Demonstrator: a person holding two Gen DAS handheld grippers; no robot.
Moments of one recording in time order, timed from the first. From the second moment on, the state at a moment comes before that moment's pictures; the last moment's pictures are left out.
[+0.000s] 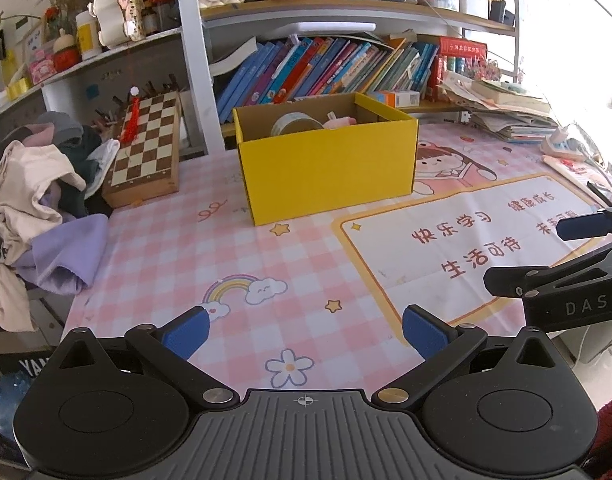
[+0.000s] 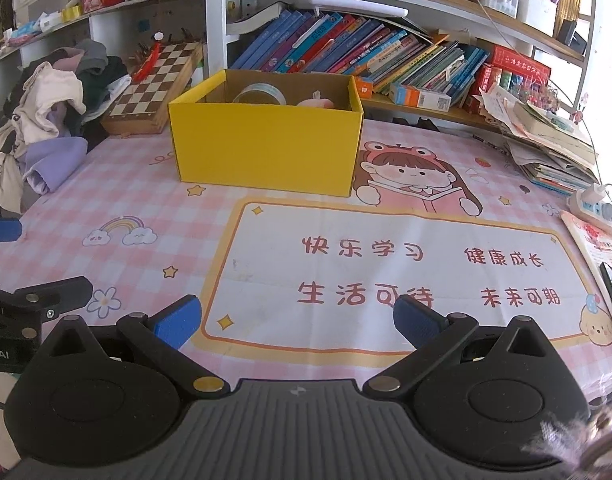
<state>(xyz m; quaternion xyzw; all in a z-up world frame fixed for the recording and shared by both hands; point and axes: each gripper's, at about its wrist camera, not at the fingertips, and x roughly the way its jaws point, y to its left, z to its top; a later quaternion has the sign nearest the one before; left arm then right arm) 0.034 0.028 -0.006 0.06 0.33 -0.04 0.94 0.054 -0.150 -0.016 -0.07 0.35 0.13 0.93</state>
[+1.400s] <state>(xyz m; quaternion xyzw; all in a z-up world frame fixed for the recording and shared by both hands) 0.028 0.028 -0.006 0.05 0.34 -0.03 0.94 0.048 -0.144 -0.020 -0.08 0.36 0.15 0.92</state>
